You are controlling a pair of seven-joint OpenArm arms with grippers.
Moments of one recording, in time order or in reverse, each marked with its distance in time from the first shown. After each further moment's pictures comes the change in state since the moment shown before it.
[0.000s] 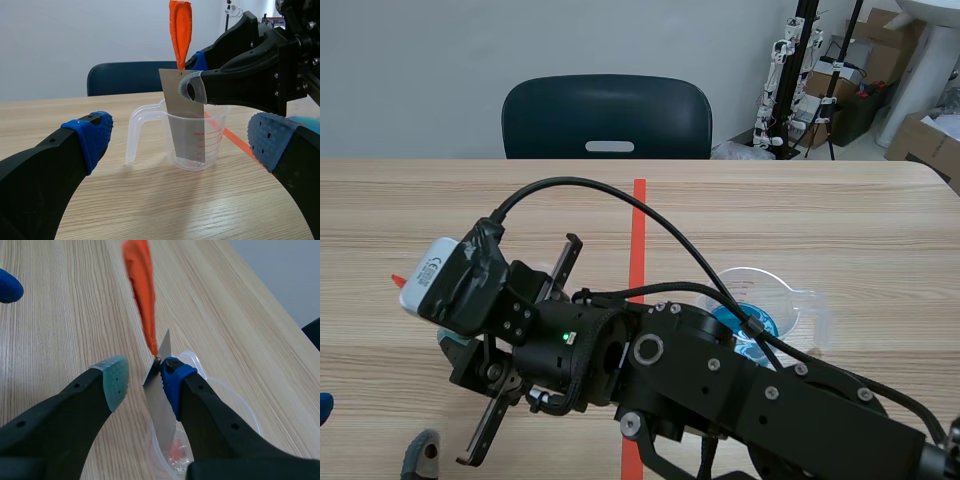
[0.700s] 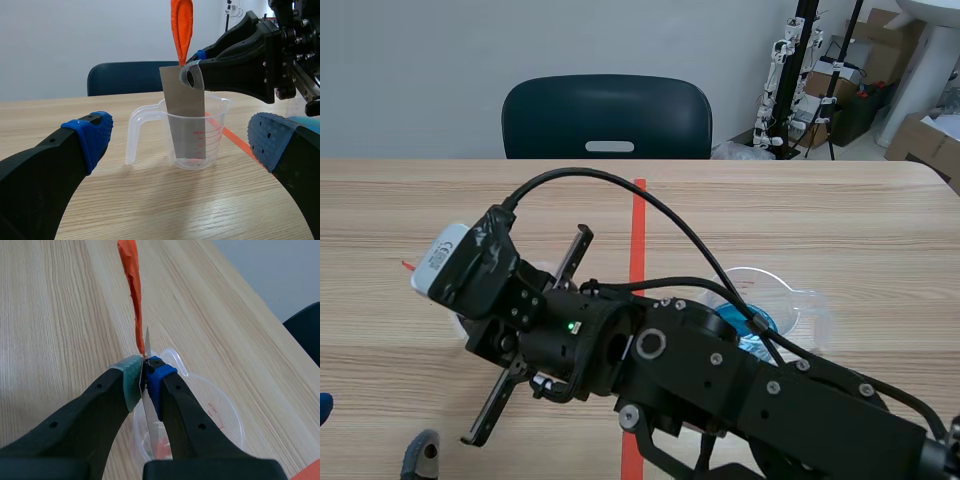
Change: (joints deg) left arm 0.0 0.0 0.0 0.0 0.0 0.0 0.0; right arm 0.2 0.0 0.9 0.0 0.4 -3.3 -0.2
